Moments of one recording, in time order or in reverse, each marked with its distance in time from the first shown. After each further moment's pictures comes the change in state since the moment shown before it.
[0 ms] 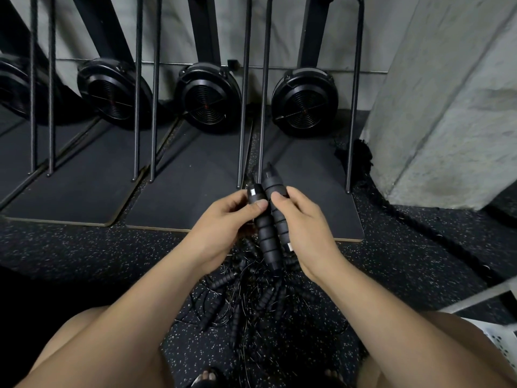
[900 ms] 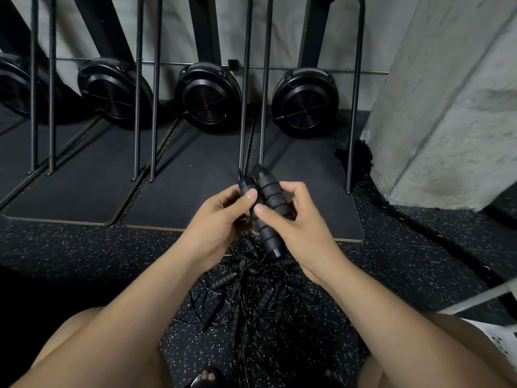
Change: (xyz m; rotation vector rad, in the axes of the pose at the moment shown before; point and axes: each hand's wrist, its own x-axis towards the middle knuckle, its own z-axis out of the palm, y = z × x) left_hand -0.003 0.005 -0.002 -0.082 0.018 0.028; right_hand -0.004 0.000 -0.003 -0.084 -0.055 -0.018
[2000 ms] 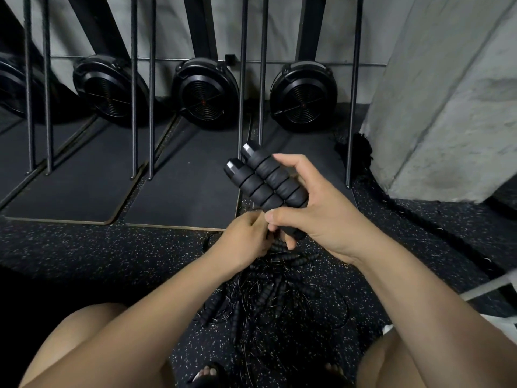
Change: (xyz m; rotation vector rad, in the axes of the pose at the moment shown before) left_hand 0.002 -0.029 0.037 0.626 0.041 -0.132; right_hand -0.003 -0.042 -0.039 0.000 -0.297 -0.082
